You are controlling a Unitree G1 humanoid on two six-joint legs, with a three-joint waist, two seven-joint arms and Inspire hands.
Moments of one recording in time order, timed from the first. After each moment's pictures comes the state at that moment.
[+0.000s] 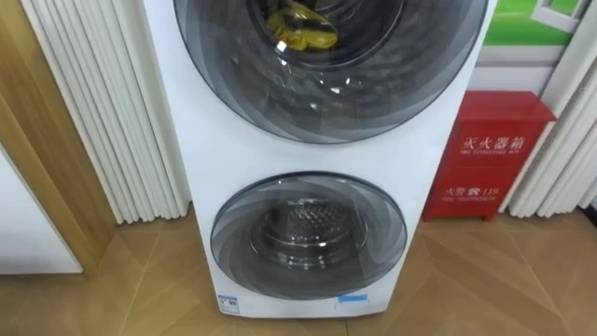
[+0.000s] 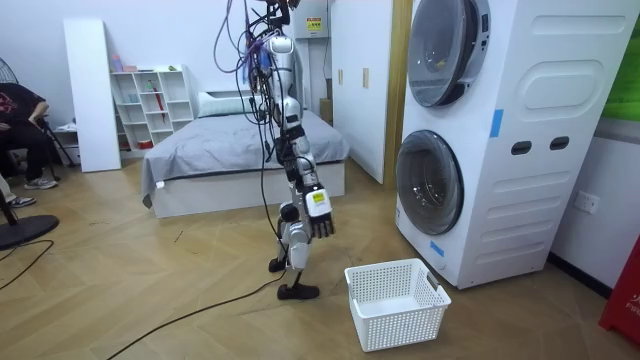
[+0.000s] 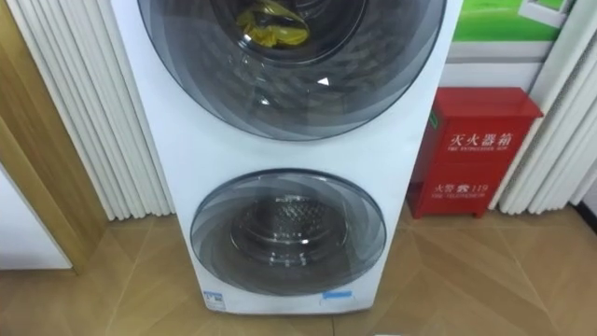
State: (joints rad) left arm 0.19 0.15 0.05 1.09 0.34 0.16 0.19; right arm 0.09 -0.24 0.03 1.11 -0.08 0.15 -0.11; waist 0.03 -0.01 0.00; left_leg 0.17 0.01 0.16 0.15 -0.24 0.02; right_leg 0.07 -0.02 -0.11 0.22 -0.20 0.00
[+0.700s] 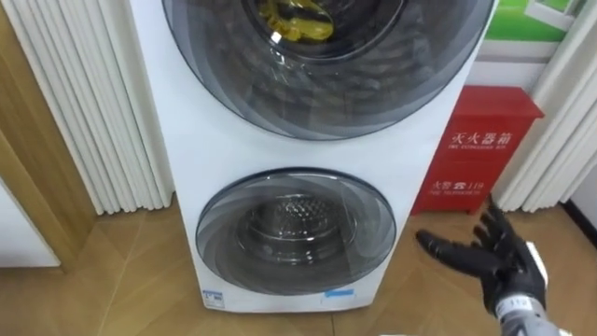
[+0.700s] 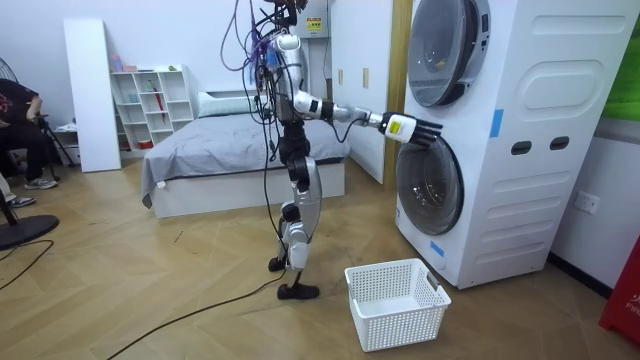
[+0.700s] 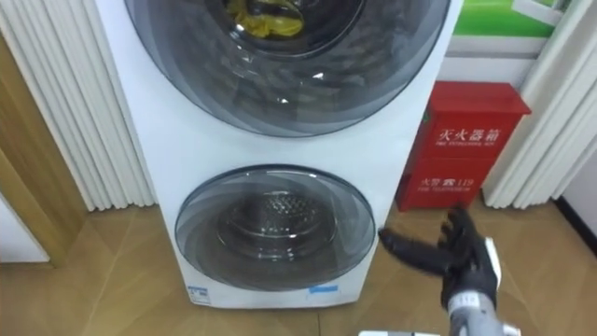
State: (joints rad) left arm 0.24 0.18 0.13 1.04 0.28 0.09 0.16; right arm -0.14 -0.29 -0.07 0.29 0.48 0.04 -0.23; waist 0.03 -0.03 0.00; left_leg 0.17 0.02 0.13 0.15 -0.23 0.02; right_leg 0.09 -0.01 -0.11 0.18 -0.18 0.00
